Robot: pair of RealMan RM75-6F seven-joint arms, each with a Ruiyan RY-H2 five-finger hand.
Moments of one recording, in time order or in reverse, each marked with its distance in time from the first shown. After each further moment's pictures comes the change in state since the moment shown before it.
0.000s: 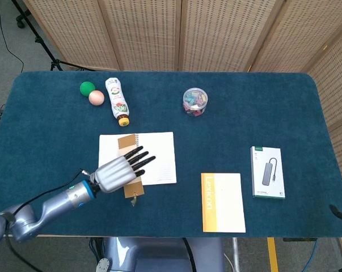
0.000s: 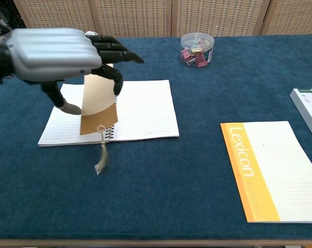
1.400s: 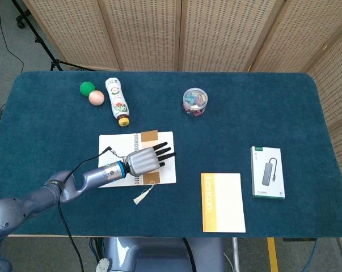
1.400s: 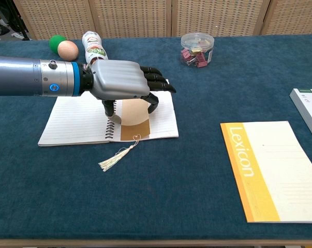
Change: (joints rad) left arm -0.285 -0.372 0.143 0.655 0.094 -0.025 -0.356; right arm 0.018 -0.026 0.042 0.075 0.136 -0.029 -0.049
